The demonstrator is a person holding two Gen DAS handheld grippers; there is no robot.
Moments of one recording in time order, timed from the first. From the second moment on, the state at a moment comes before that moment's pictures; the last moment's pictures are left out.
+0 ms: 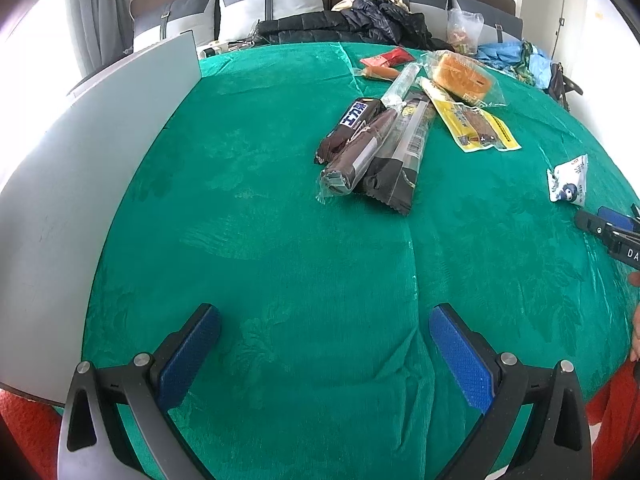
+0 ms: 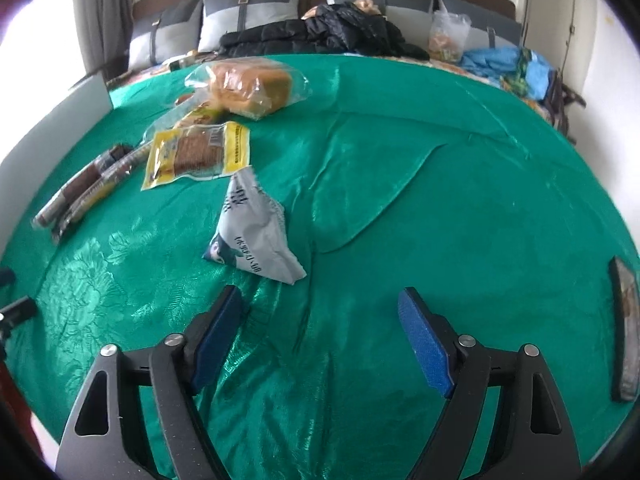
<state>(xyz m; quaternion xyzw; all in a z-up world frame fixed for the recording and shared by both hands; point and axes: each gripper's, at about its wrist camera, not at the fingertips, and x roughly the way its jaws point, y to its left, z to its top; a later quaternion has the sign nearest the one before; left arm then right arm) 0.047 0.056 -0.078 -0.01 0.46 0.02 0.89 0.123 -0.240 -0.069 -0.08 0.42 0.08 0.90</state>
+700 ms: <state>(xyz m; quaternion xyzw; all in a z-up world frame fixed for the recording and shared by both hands) 0.048 0.056 -0.078 -0.01 0.46 0.02 0.89 0.124 -0.242 -0.069 -0.07 0.42 0.08 0.90</state>
